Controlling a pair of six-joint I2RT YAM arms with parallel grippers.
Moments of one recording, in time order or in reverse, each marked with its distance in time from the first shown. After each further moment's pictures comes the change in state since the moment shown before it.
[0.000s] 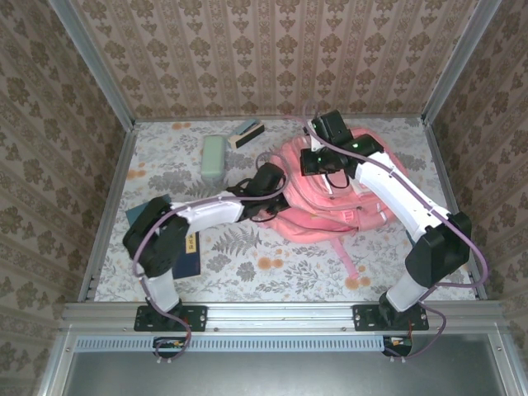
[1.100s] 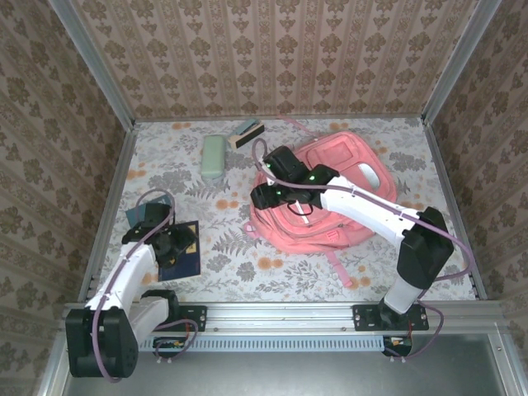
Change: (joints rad) left arm 0.761 -0.783 -0.618 -0.670 -0.068 0.215; right arm 0.311 0.062 -0.119 0.198 0.003 0.048
